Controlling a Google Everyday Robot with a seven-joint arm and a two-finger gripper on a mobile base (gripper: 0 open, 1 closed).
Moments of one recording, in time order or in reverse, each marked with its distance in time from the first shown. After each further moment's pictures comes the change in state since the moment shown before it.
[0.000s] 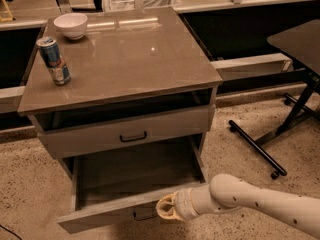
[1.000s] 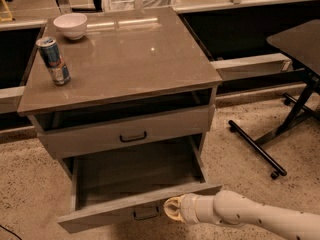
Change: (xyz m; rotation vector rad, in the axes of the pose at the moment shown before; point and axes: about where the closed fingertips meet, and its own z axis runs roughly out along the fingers) arm 0.057 -0.009 0.010 0.187 0.101 -0.038
